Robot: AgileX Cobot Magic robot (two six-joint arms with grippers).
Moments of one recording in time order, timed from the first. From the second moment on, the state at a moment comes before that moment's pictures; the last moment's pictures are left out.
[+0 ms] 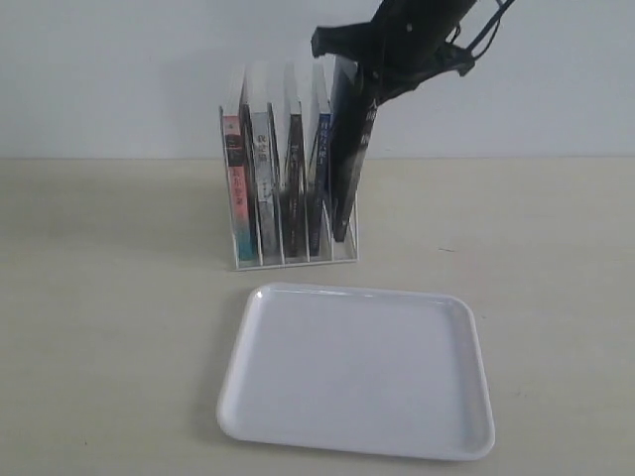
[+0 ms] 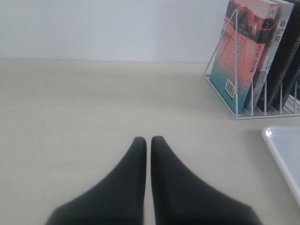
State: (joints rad) left arm -0.03 0.00 0.00 -0.05 0.30 0.00; right arm 0.41 2.14 -2.15 0.21 1.05 0.09
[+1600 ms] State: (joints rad) left arm -0.03 0.00 0.00 -0.05 0.30 0.00; right arm 0.41 2.22 -2.19 0.18 0.97 0.10
